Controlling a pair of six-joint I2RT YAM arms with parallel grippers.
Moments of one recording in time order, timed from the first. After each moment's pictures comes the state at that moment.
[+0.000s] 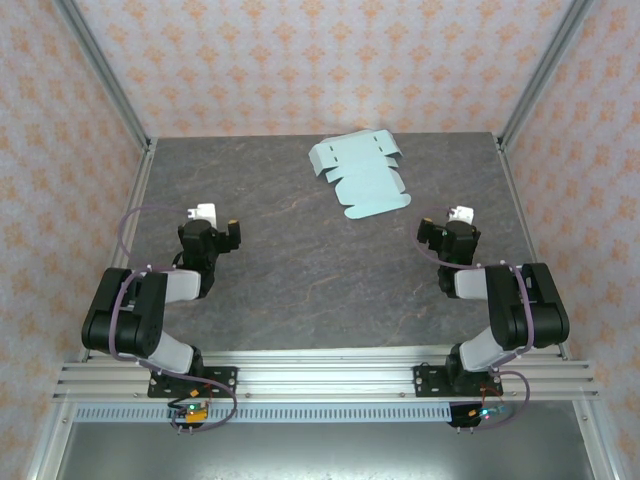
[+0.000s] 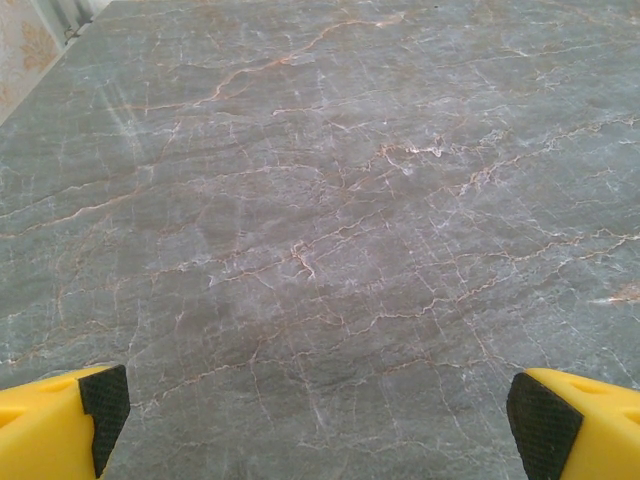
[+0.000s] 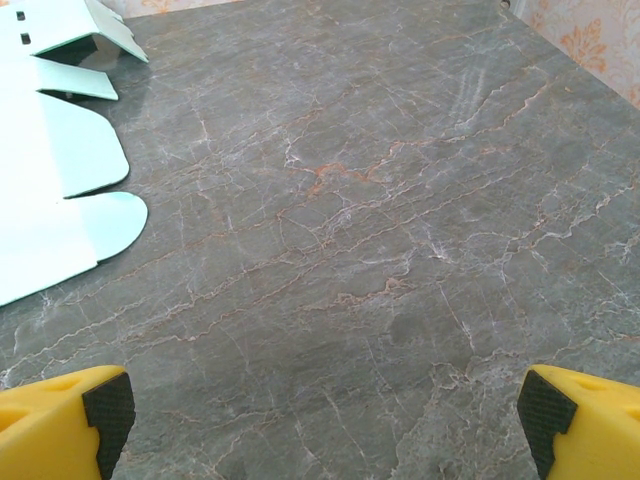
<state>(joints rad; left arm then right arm) -0.03 1.49 0.43 0.59 -0.21 -0.07 0.04 1.53 0.41 0.66 0.22 0.16</state>
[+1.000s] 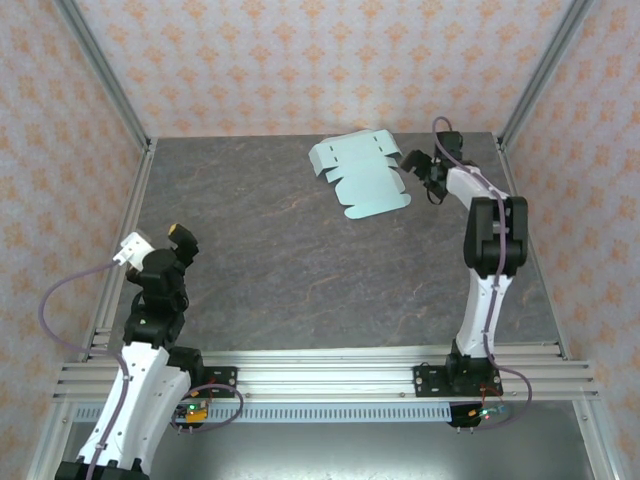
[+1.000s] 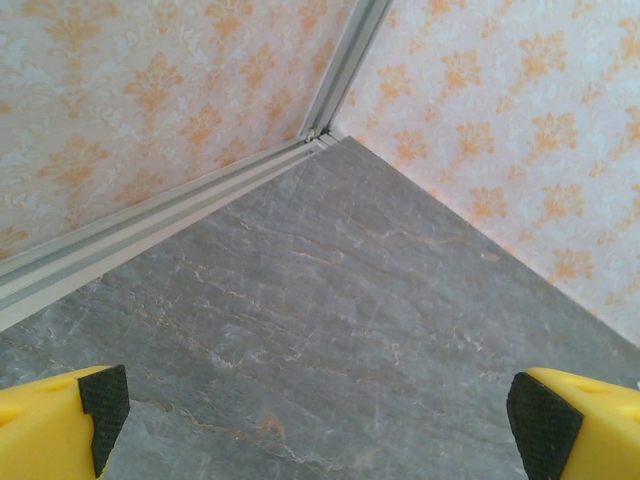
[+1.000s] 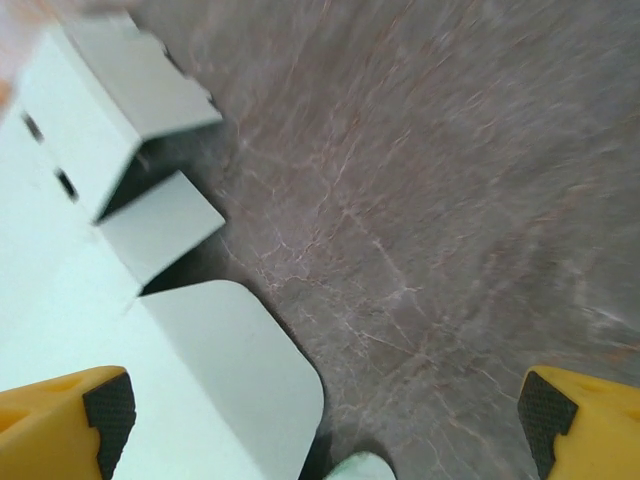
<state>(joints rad) -0.03 0.53 0.45 -0.28 -0.56 -0.63 0.03 2.16 1.67 -0.41 -0.12 0.60</state>
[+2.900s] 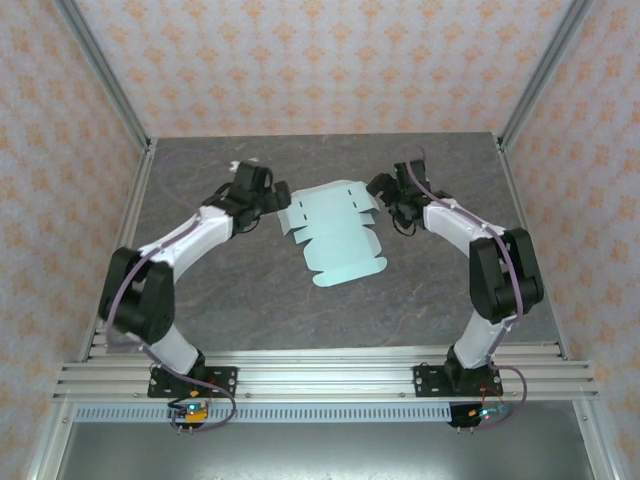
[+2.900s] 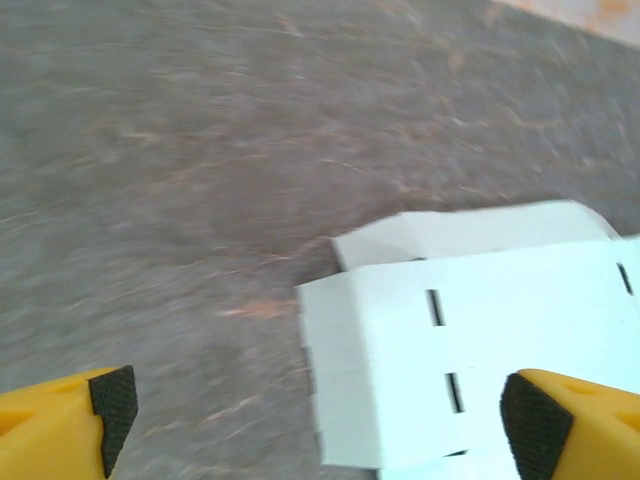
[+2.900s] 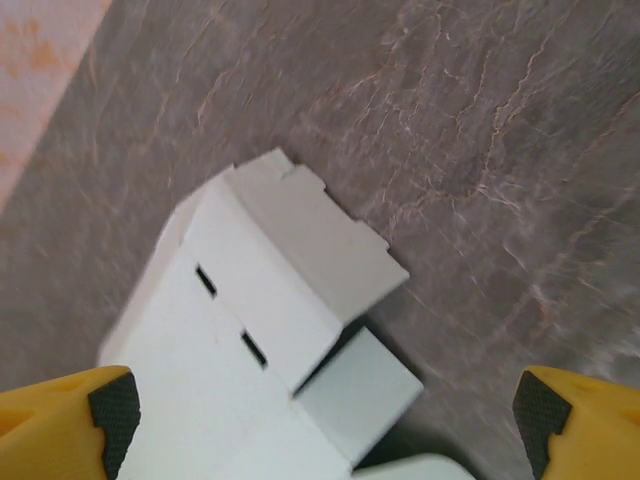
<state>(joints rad) -0.34 1.67 1.20 -0.33 -0.18 -0.54 0.28 1.76 1.15 -0.20 -0.07 1.02</state>
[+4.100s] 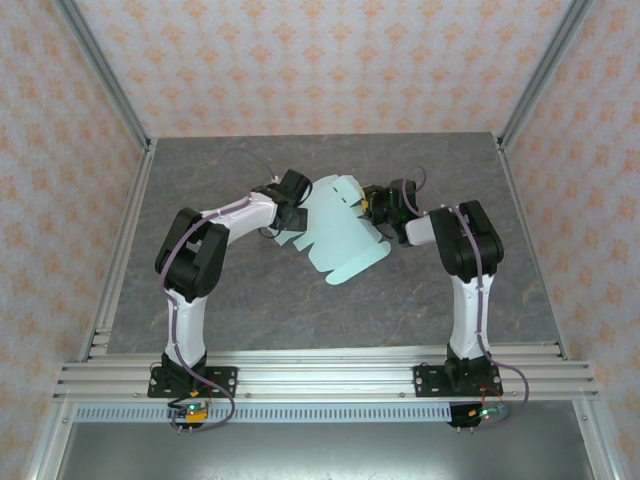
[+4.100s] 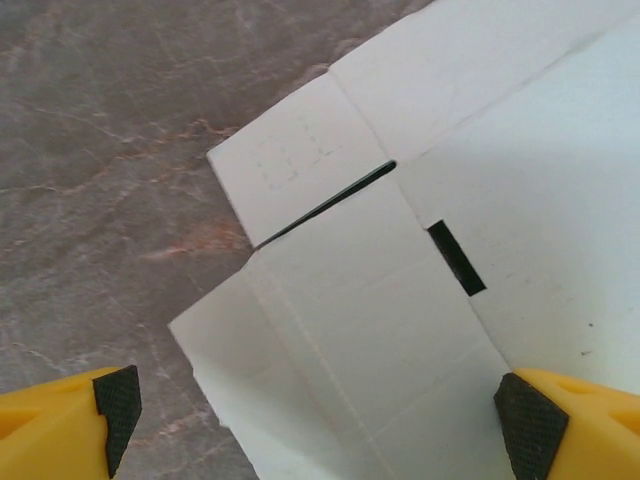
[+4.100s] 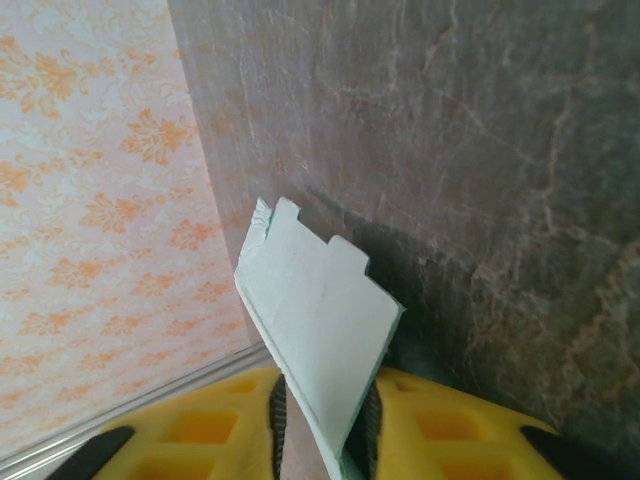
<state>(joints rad) -0.44 2.03 1.43 -0.59 -0.31 -0.43 0.27 2.14 1.06 0.66 -0.29 1.62</state>
